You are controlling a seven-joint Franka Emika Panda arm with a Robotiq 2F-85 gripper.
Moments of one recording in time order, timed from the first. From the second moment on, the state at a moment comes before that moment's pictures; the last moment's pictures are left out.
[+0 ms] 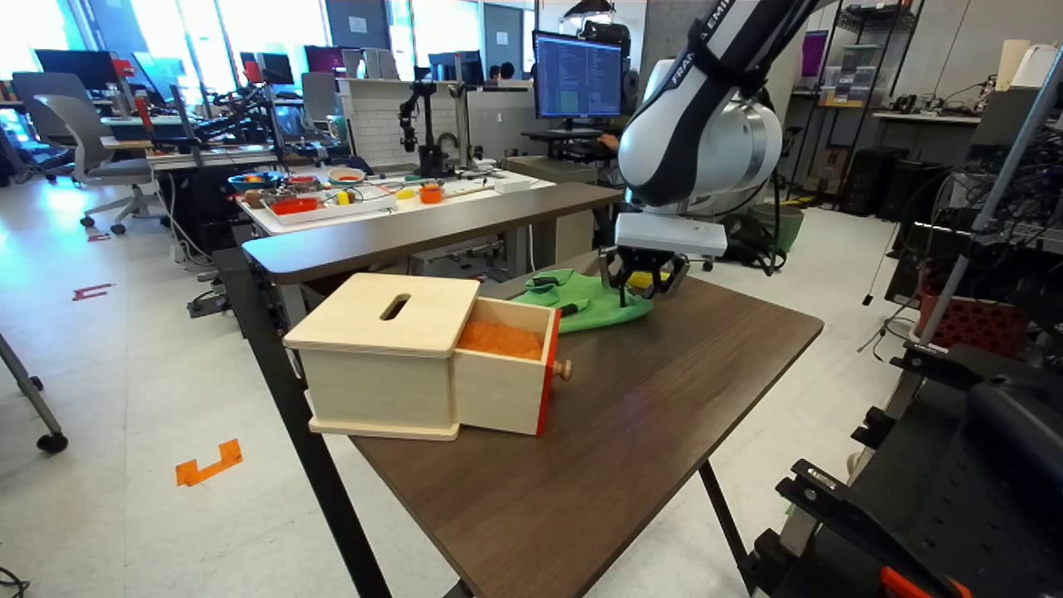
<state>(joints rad) 0.02 0.96 -0.14 -1.63 0.13 2.75 0.54</state>
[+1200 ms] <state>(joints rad) 0.17 0.55 -0.19 -2.05 0.13 2.83 0.58</state>
